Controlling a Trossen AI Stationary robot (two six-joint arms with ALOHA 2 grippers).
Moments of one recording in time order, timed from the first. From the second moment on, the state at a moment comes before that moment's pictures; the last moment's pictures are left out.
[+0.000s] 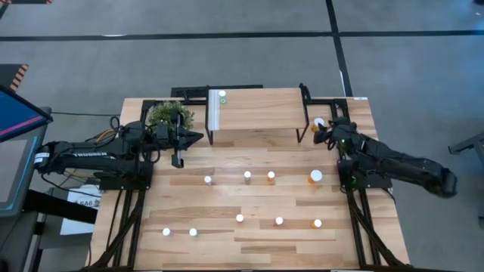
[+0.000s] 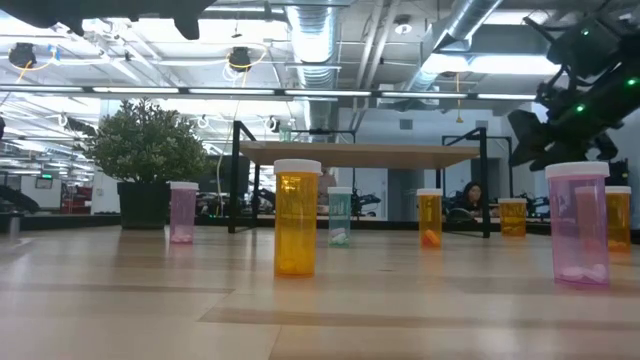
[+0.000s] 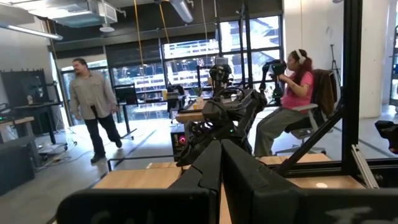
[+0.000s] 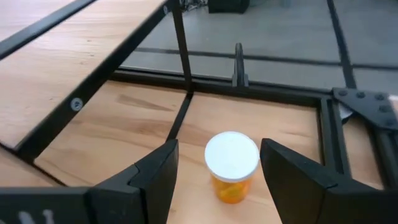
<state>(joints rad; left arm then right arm) 0.17 0.72 0.46 0.46 0.09 0.08 -0.52 0.41 0.22 -0.36 0.62 0.50</state>
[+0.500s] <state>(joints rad) 0.17 0.72 0.46 0.47 0.09 0.08 -0.79 0.60 0.22 -0.20 0.39 0.43</state>
